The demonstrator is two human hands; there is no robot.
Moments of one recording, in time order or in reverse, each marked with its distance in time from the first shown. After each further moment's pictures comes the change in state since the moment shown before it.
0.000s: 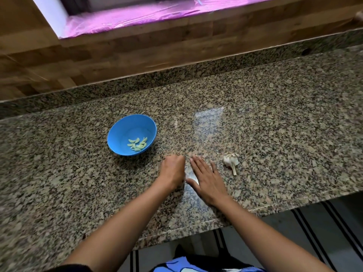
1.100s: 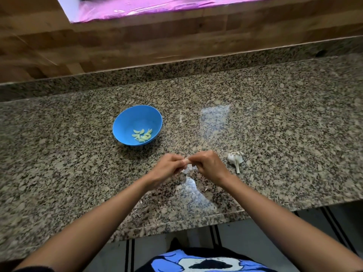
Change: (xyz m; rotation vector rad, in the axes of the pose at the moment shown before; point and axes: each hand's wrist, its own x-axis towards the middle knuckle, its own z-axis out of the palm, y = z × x) left_hand -0.030 -0.027 -0.020 -0.970 -0.269 -0.005; right_hand 0.022 -0.007 -0.051 0.446 0.244 -0.305
